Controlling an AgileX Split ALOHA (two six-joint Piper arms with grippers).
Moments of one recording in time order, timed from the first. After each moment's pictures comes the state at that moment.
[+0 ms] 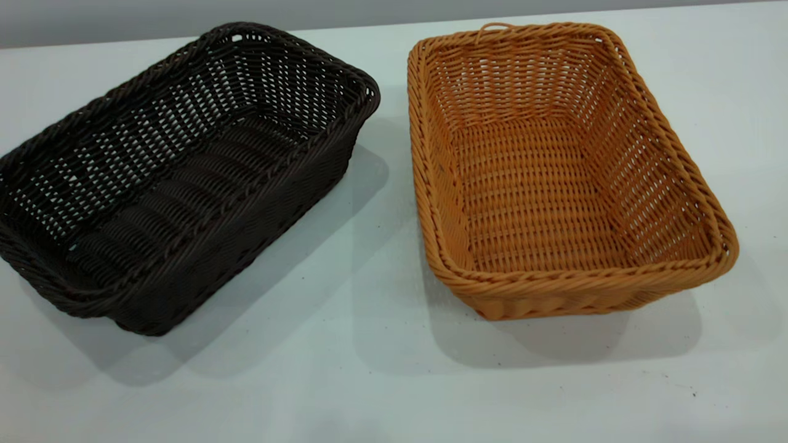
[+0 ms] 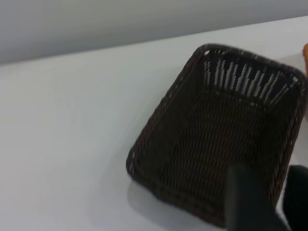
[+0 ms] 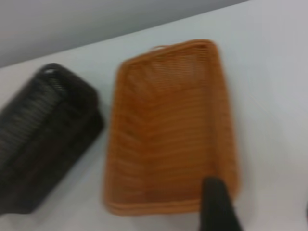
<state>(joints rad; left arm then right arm) 0.02 0.26 -0.57 -0.22 0.86 0.31 -0.13 0.22 -0.50 0.47 0.97 -0.13</state>
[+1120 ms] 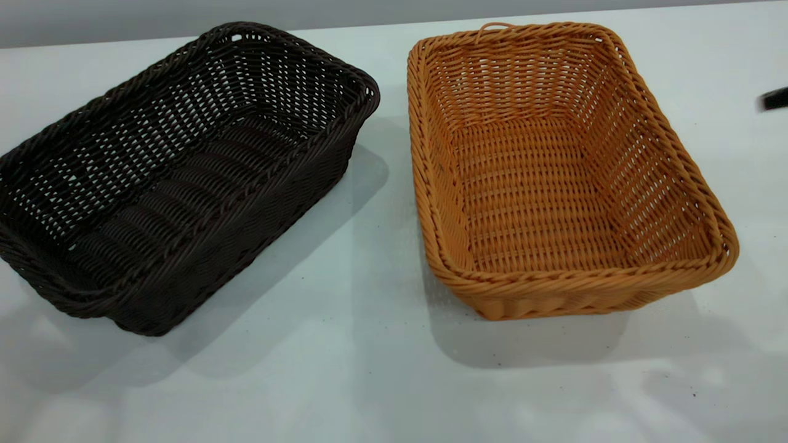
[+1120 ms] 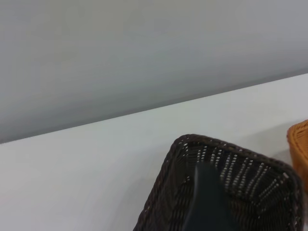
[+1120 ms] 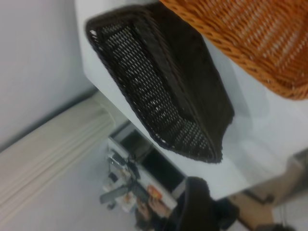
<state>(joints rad) 0.02 0.83 -0.65 -0.83 0.40 0.92 -0.02 1.09 -0.43 1.26 0.86 0.20</state>
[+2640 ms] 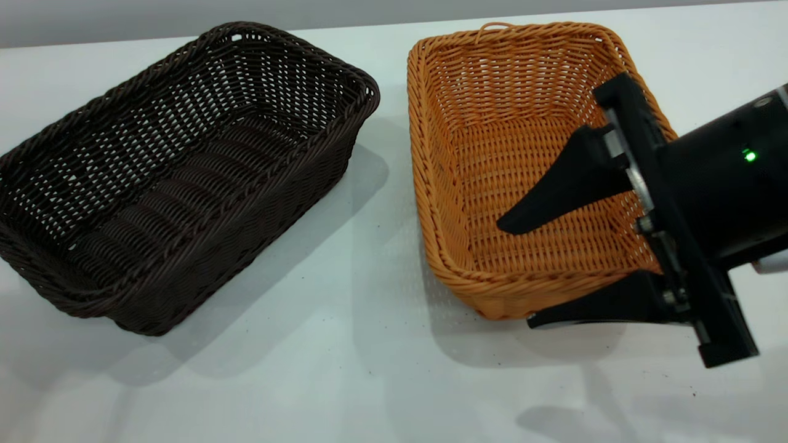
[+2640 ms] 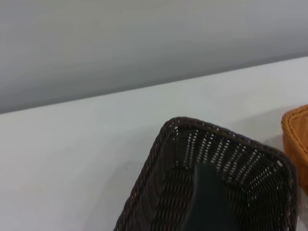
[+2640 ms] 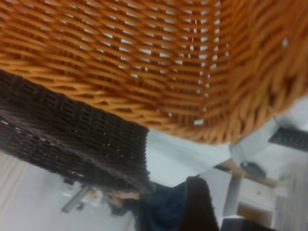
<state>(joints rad) 0.02 0.93 -0.65 -0.94 0.39 1.00 0.34 1.73 -0.45 1.75 0.73 -0.08</state>
